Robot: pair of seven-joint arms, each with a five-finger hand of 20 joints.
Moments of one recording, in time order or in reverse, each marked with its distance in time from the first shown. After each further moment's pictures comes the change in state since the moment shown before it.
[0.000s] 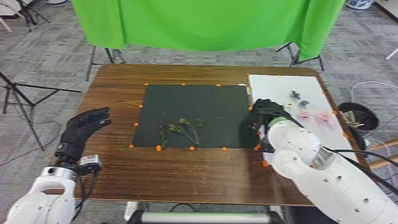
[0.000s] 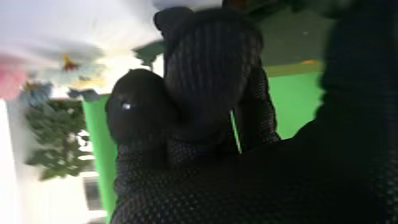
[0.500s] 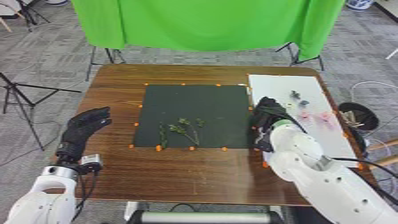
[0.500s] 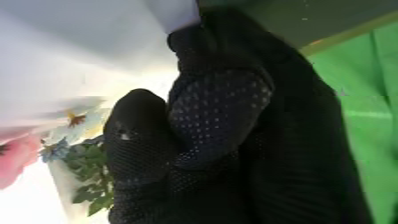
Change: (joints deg) left arm -0.5 -0.4 0.1 0.2 0.2 -0.5 -0.2; right arm -2.5 -1.0 1.5 2.4 5.2 14.1 -2.5
